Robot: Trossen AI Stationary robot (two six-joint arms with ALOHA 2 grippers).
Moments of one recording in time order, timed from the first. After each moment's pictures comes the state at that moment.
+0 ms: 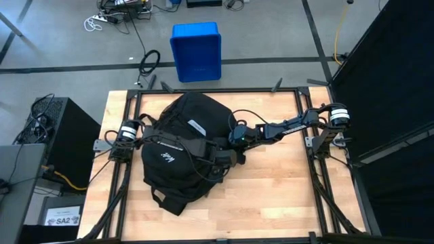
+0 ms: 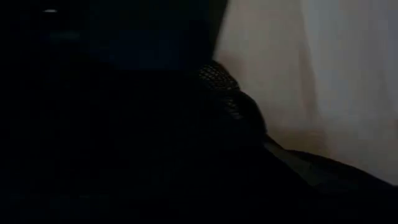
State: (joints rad) left arm -0.14 2.02 1.54 -0.64 -0.24 0.08; right arm -0.07 1.73 0.82 0.03 0.01 0.14
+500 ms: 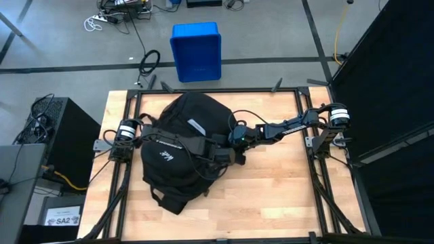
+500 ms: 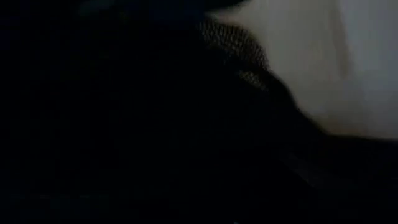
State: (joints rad) left arm -0.13 2.00 1.54 -0.75 -0.29 0.19; right arm -0.06 1.73 0.82 0.04 -0.01 0.14
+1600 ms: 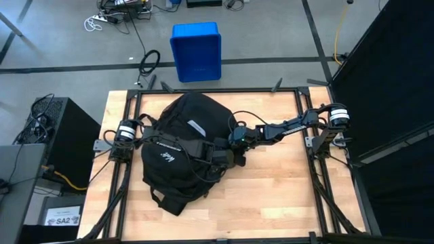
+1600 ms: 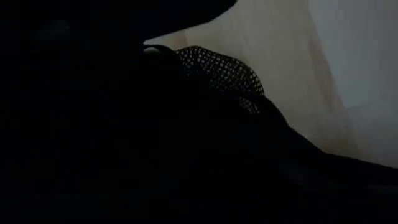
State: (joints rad) left arm -0.15 2.00 1.42 -0.47 -0.21 0.20; right arm -0.05 1.73 0.82 0.05 -0.04 0.15
